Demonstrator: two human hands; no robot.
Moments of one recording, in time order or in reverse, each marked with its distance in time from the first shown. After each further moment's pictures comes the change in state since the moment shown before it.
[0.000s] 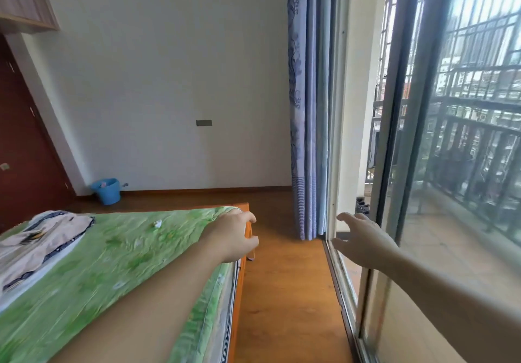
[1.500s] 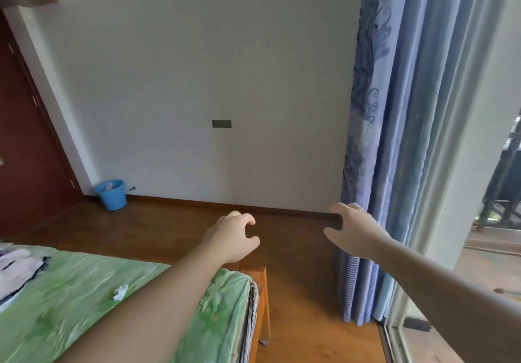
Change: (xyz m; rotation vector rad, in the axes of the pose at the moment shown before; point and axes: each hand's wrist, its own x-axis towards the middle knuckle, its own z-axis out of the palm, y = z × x) left_hand 0.641 -0.206 0.082 -0.071 0.016 -0.208; right_hand 0.713 -0.054 0.125 0.029 -0.042 -0.188
